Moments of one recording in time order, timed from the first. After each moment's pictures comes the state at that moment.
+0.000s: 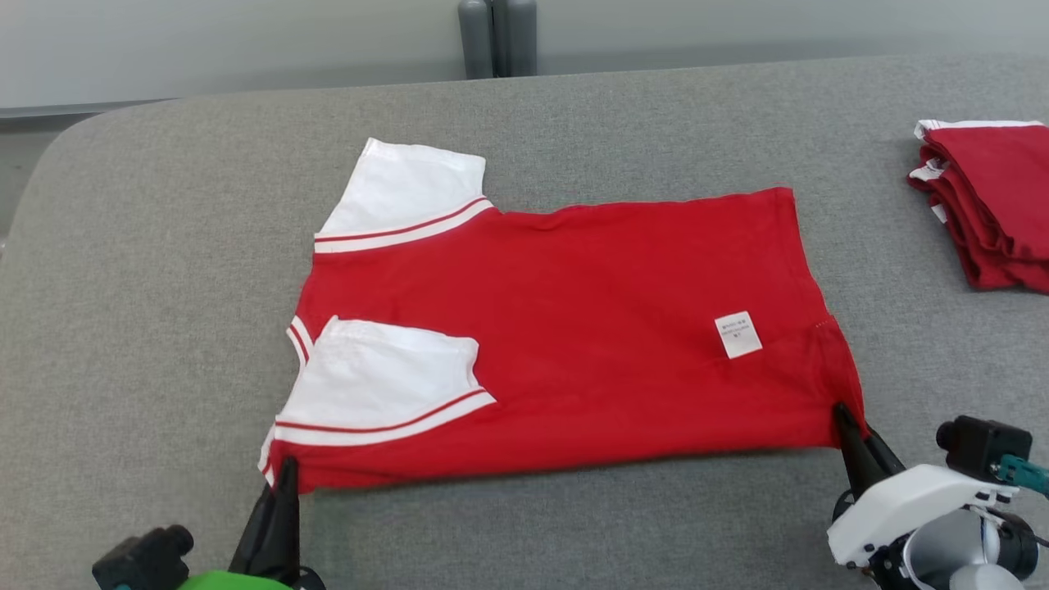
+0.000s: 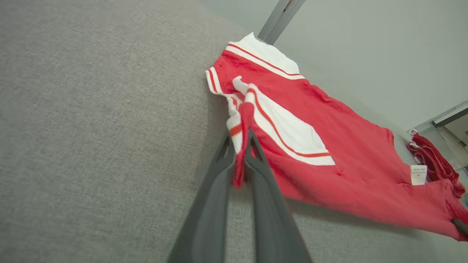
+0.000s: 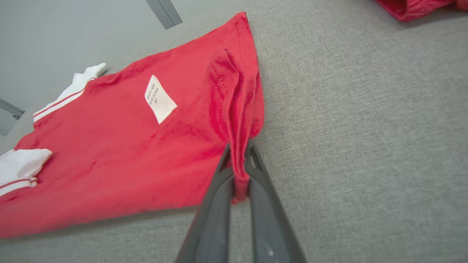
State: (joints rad) left arm 0.15 0.15 -0.13 -0.02 -0.71 -0.01 -0.05; right arm 0.02 -0.05 -0.08 0.09 0.40 0.13 0.12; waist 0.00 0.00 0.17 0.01
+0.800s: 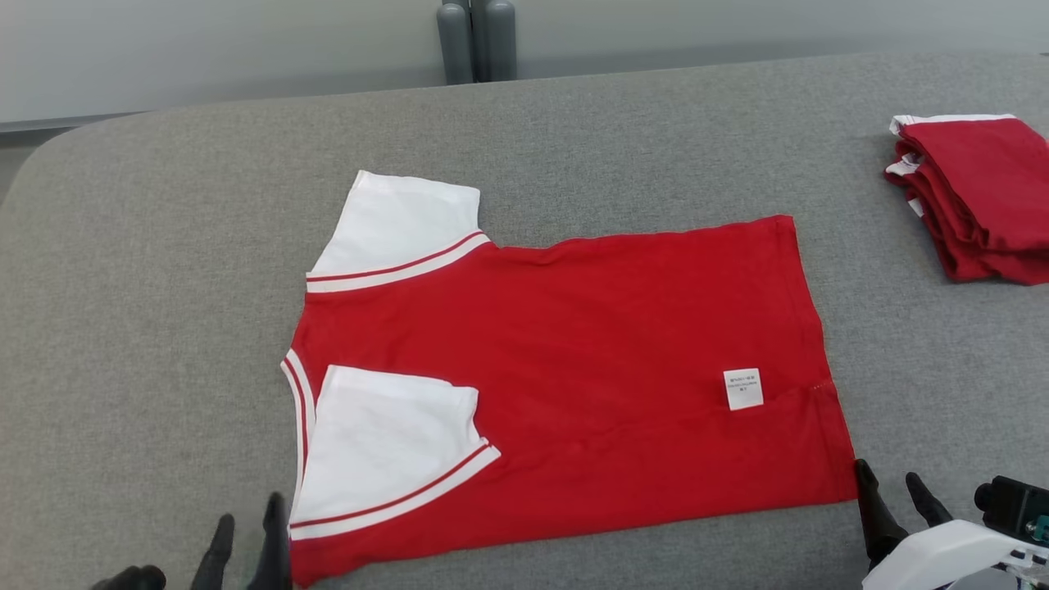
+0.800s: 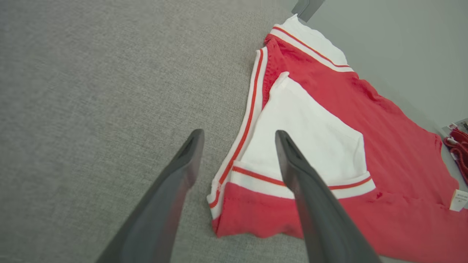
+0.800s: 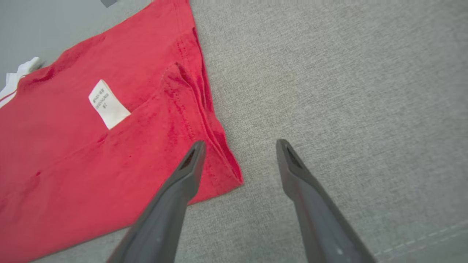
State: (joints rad) left arm 0.22 0.16 -0.11 0.05 -0.74 0.01 -0.08; right arm 0.13 -0.05 -0.15 0.13 0.42 0.13 0.10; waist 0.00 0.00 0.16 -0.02
